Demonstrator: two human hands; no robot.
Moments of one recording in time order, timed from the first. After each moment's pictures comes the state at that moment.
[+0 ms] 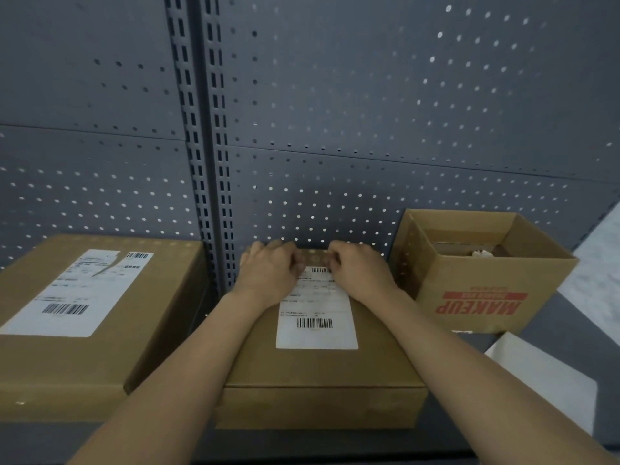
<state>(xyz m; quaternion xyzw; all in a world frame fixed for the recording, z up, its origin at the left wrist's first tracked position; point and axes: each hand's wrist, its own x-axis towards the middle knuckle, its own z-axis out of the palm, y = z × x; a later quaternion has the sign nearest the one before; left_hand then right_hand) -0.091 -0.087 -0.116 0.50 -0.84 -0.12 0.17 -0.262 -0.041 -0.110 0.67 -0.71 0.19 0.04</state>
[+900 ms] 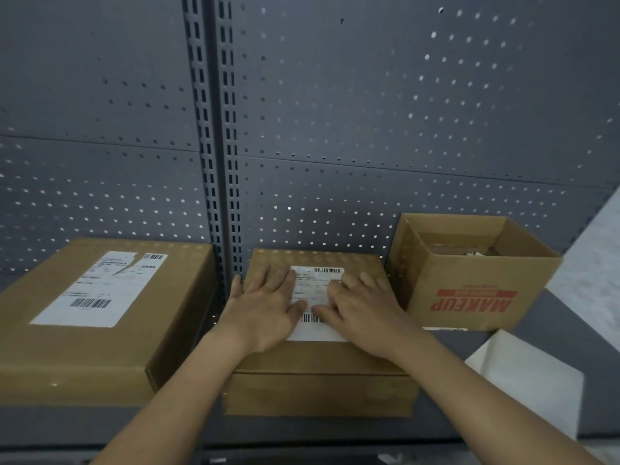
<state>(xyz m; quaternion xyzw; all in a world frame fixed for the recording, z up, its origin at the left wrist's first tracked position) -0.054 -0.020 -0.111 0.48 -0.87 -0.11 0.00 -0.236 0.042 -0.100 0.73 -0.68 0.00 0.04</state>
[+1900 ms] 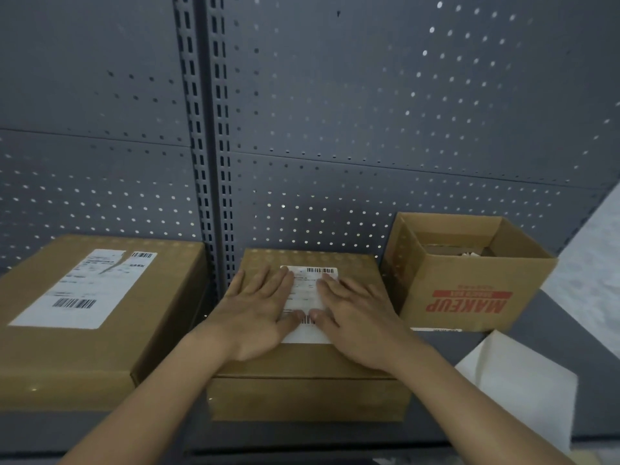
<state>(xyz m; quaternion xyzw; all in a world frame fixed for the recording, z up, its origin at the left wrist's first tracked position) -0.045 -0.019 -0.110 0.43 -0.90 -0.10 -0.04 -0.232 0.053 -0.098 0.73 -0.68 0.00 -0.02</state>
